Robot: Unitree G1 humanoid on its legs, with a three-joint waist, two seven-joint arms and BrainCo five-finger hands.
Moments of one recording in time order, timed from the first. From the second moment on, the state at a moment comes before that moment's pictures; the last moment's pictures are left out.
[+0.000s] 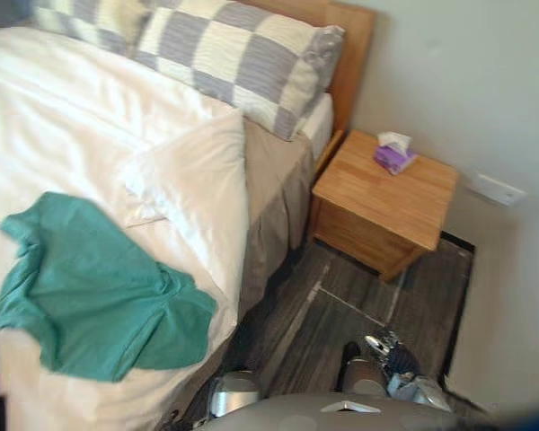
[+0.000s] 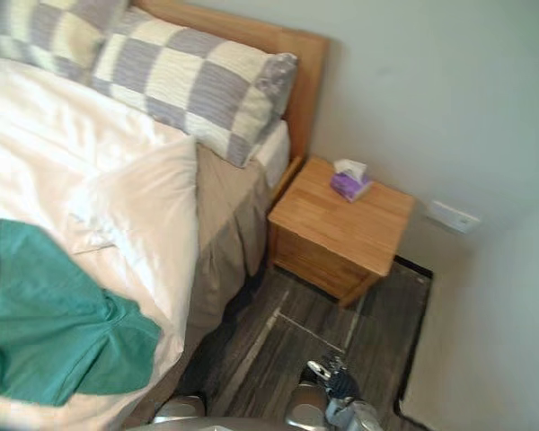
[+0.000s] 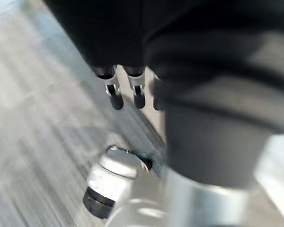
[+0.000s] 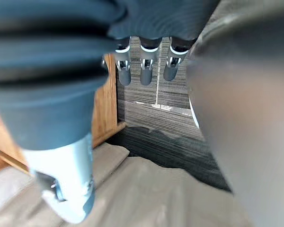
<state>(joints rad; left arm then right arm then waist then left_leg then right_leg) 0.28 0.13 0.10 1.04 -0.38 -0.03 0.07 0.10 -0.07 -0.18 1.02 0.33 -0.19 0.32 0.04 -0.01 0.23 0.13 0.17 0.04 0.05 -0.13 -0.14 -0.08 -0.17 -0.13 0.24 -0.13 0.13</state>
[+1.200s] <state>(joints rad) 0.23 0.21 -0.01 1.00 -0.27 0.10 -0.03 0.15 0.01 -0.48 0.71 0.64 -0.25 -0.19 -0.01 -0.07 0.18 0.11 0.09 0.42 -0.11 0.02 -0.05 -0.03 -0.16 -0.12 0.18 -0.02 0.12</state>
